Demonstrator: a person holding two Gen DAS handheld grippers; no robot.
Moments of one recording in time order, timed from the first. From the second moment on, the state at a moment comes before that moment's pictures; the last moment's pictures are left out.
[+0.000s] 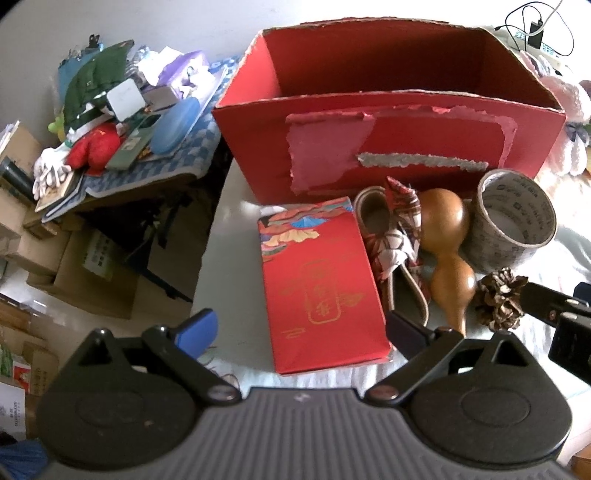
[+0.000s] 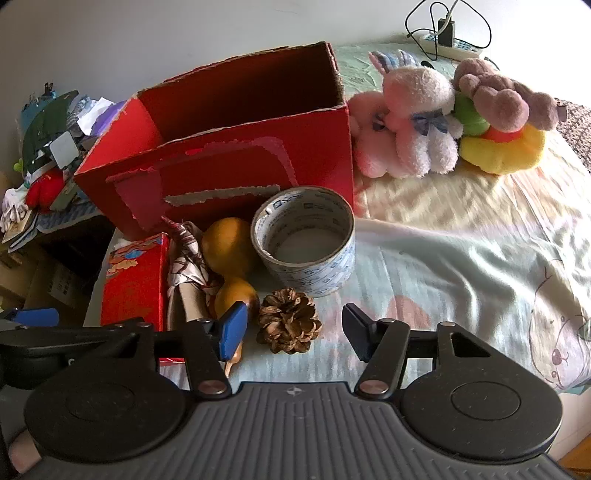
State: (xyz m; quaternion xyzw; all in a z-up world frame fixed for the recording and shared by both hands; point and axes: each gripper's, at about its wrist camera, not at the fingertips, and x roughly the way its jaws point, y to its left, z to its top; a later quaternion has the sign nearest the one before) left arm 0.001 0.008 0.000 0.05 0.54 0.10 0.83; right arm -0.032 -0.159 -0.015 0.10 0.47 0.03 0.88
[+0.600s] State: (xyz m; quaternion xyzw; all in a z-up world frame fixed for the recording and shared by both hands) left arm 0.009 -0.007 0.007 0.07 0.53 0.08 0.84; right arm -0.026 -0.175 -0.012 0.12 0.45 0.04 0.88
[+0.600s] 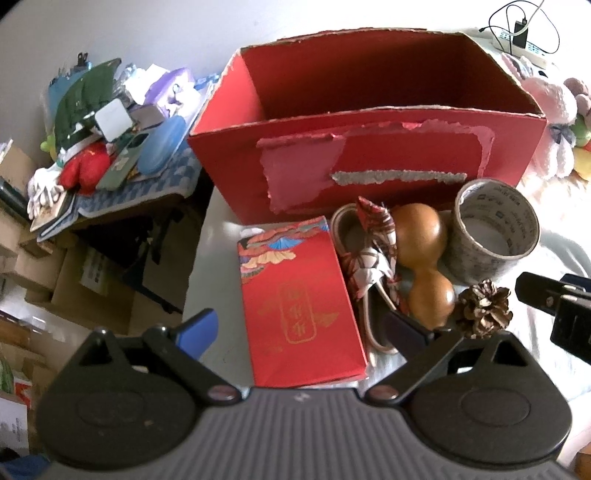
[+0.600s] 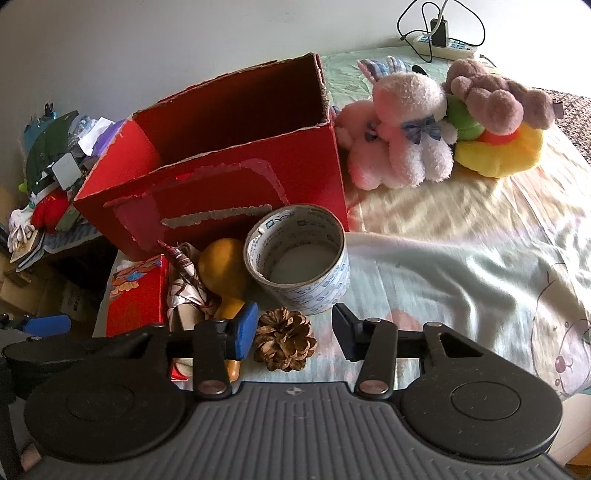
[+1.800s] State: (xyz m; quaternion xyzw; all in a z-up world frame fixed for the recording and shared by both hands) left arm 0.067 -0.068 0.010 0.00 0.55 0.08 0.83; right arm 0.065 -0.226 -0.054 0.11 0.51 0.13 0.85
